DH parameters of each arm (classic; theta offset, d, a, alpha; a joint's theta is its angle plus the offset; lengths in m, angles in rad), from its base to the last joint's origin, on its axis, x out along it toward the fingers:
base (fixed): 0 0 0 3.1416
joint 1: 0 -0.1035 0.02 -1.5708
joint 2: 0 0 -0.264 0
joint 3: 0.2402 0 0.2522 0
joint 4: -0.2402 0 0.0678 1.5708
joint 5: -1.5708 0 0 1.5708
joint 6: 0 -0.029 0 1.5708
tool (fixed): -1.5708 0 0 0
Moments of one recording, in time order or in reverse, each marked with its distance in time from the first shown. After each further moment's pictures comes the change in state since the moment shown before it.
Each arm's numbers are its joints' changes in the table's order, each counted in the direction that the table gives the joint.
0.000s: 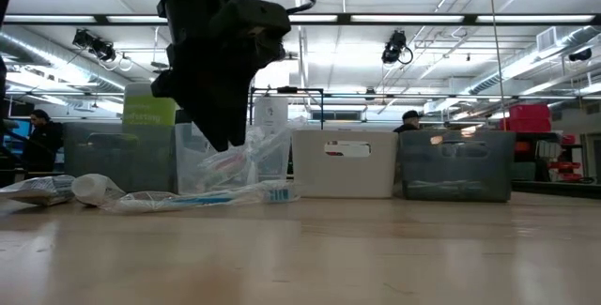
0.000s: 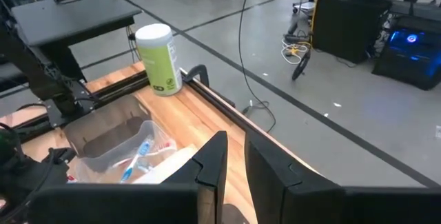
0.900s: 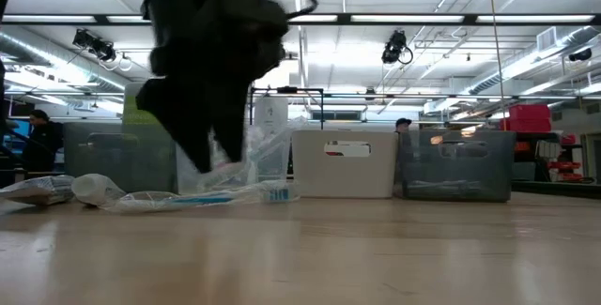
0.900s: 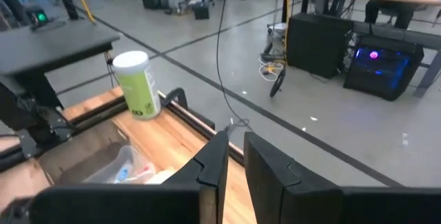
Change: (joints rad) left arm 0.069 -0.053 0.003 0.047 0.043 0.074; right arm 0.002 0.019 0.076 -0.037 0.104 0.017
